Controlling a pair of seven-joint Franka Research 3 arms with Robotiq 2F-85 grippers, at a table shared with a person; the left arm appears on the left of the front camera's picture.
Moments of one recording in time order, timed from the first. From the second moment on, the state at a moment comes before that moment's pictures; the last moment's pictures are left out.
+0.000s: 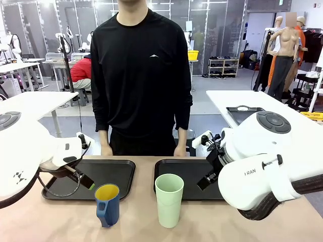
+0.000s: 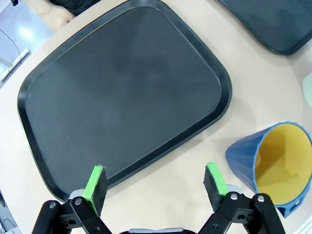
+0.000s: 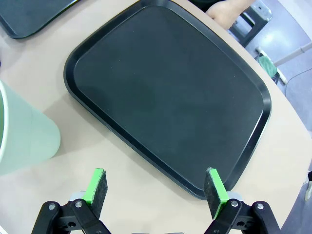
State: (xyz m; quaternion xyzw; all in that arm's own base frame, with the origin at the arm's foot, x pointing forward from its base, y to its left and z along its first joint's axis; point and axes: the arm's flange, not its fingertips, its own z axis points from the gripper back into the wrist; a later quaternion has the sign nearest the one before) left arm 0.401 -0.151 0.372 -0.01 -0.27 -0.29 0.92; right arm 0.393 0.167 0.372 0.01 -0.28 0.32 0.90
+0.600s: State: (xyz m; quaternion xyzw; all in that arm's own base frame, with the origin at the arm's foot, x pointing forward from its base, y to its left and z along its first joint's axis) left arm 0.401 -0.151 0.372 -0.01 -0.27 -0.29 0.92; right arm 0.393 0.167 0.372 0.01 -0.28 0.32 0.90
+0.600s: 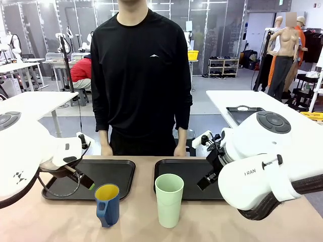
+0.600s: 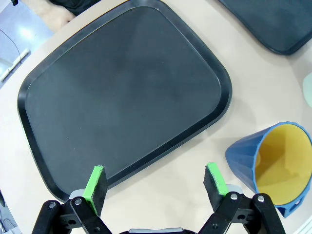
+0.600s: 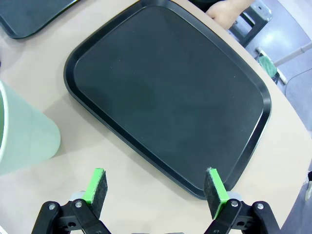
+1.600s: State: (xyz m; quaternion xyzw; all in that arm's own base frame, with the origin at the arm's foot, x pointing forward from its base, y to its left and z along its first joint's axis) left arm 0.370 -0.171 0.494 0.02 -0.38 -0.30 0.87; right arm 0.352 0.177 0.514 -0.11 -0.36 0.28 0.88
